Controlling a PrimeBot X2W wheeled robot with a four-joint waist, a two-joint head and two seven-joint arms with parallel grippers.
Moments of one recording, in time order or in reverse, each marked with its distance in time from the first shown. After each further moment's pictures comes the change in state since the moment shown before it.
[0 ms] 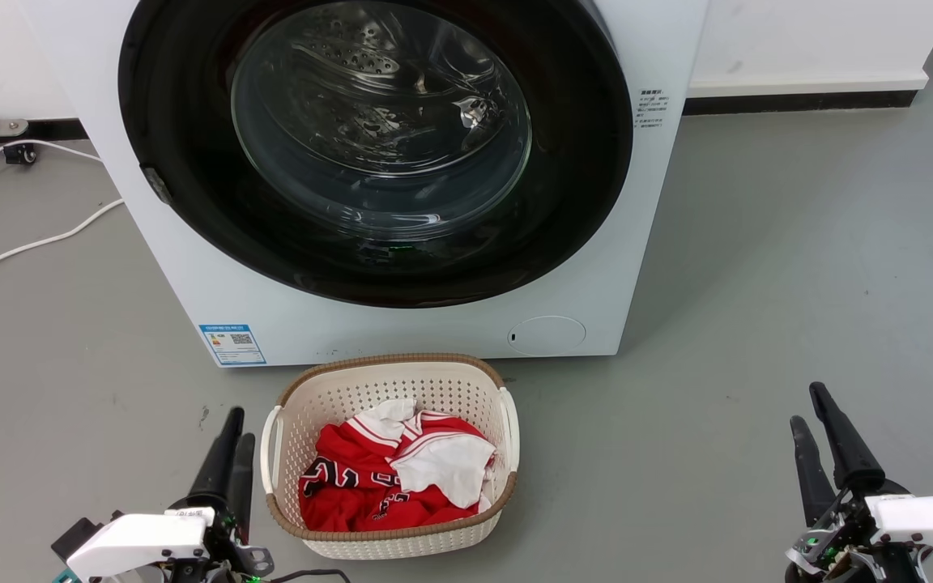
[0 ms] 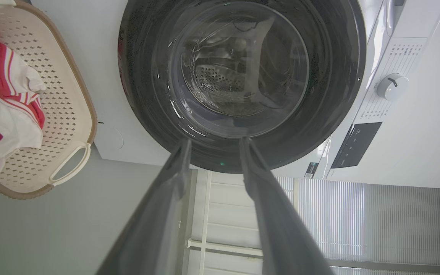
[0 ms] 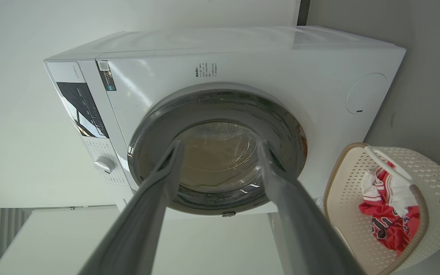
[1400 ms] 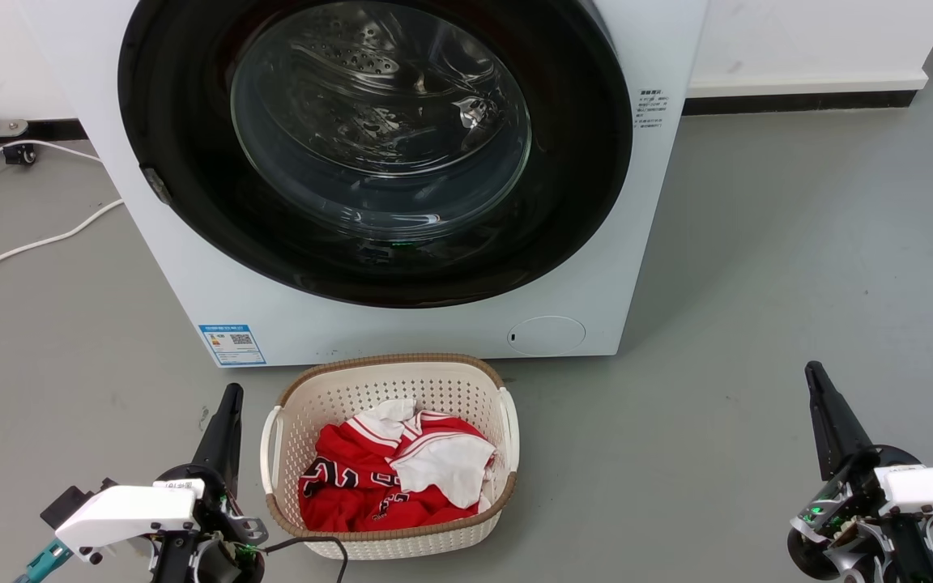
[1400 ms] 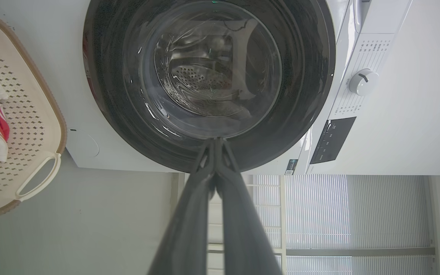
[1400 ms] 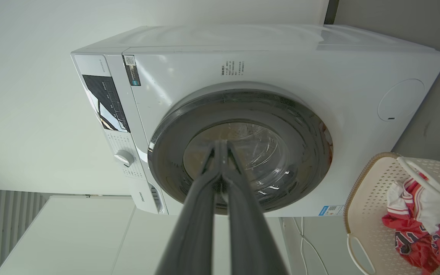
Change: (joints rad) left arm -0.042 0.004 0.008 -0.039 -0.004 0.000 0.010; right arm -0.043 -0.008 0.001 -0.038 0.005 0.000 0.007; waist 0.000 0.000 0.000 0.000
